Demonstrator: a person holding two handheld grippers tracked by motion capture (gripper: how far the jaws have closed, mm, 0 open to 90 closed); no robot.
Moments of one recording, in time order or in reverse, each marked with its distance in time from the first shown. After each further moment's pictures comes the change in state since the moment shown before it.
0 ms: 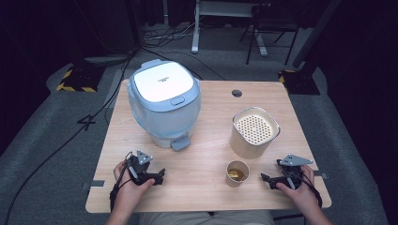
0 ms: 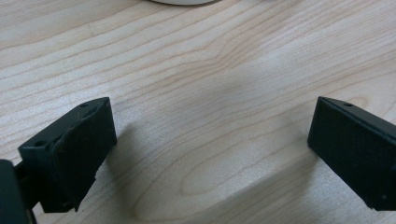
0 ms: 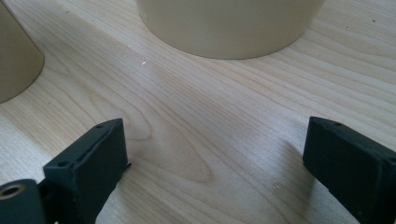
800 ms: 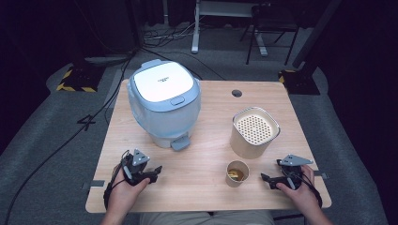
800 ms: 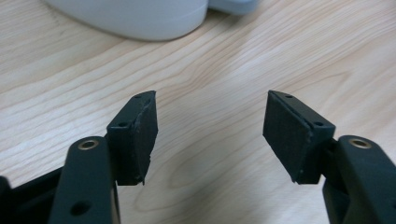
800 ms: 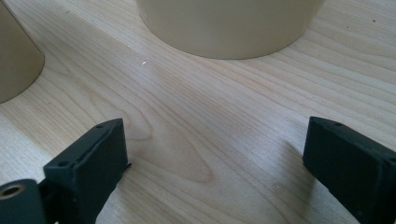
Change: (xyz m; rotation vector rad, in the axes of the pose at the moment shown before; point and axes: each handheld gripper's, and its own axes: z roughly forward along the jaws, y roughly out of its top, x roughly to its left) left arm 0.002 0.009 -0.029 -0.054 -0.112 0.063; right arm 0.000 0.000 0.000 -0.001 0.001 0.000
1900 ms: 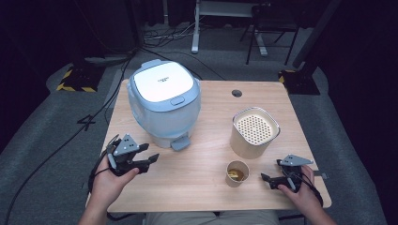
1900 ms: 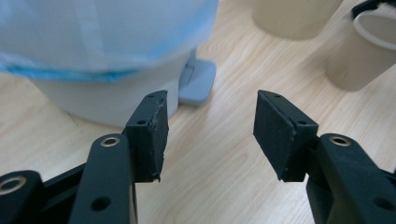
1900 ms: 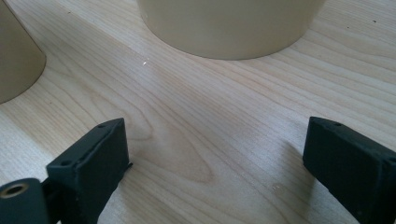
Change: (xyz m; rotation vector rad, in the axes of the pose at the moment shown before) left arm 0.011 0.054 -0.069 -0.157 -0.145 0.141; right arm 0.000 -0.001 0.000 -0.004 0.006 0.002
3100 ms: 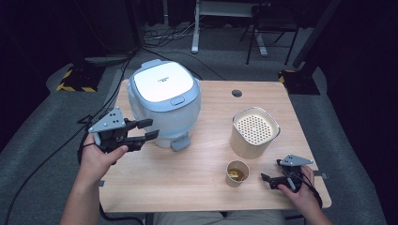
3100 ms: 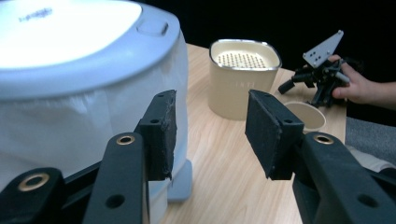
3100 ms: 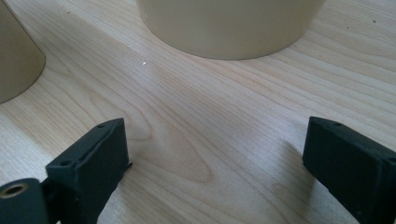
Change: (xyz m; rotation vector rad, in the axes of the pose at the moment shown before) left arm 0.022 0.069 -0.031 -0.234 -0.197 0.127; right arm 0.000 0.000 0.000 0.000 -0.001 0.000
